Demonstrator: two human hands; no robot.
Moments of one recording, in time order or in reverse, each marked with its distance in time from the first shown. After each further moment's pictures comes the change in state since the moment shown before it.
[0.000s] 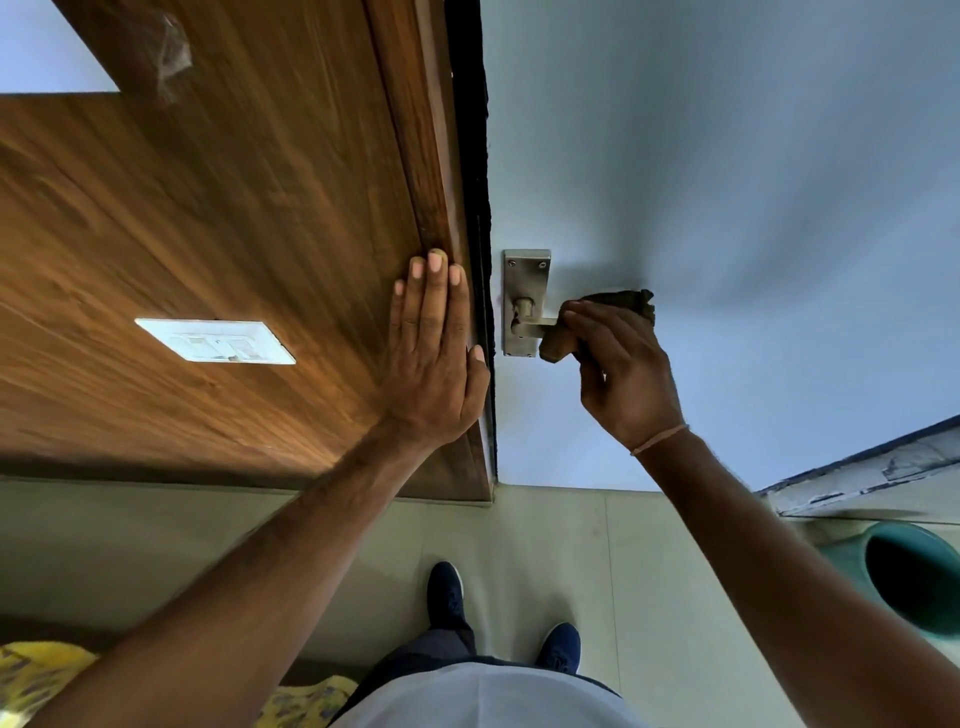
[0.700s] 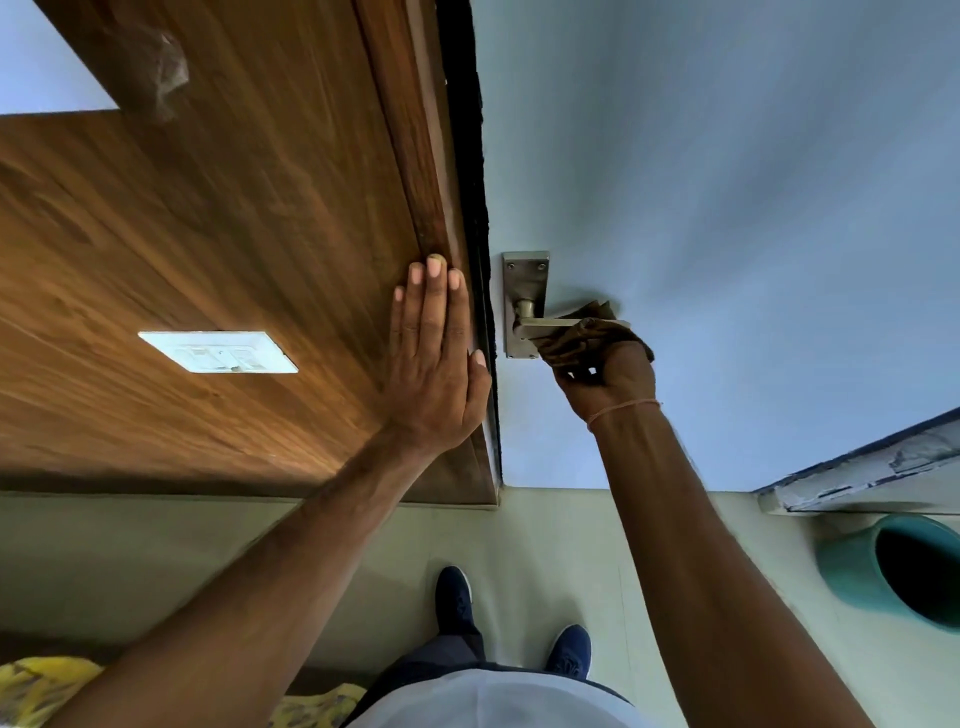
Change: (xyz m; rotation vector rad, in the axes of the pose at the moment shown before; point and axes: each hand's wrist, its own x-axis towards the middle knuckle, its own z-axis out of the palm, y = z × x) left_hand 0.001 0.000 -0.004 -0.006 -0.003 0.004; right_hand 0.031 -0.027 0.025 1.587 0.411 1.787
